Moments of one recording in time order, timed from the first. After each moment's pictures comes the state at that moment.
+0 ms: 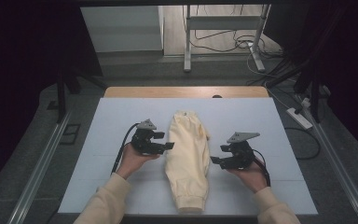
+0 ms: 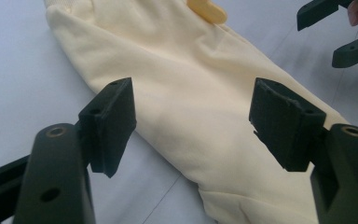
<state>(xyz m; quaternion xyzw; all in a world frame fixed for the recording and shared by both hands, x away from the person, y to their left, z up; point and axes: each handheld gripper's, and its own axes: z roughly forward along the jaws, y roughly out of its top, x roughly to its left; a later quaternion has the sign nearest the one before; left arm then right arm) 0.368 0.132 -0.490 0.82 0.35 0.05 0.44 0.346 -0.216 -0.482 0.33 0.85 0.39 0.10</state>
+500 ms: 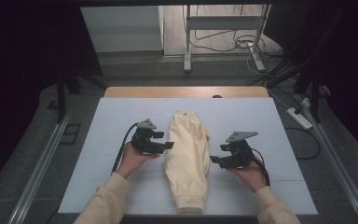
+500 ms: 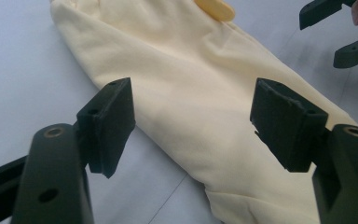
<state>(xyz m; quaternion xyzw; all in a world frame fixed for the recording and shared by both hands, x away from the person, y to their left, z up) 0.372 0.133 -0.494 0.82 0.36 0.05 0.44 0.350 -0.213 -0.485 0.33 0.86 0.39 0.10</state>
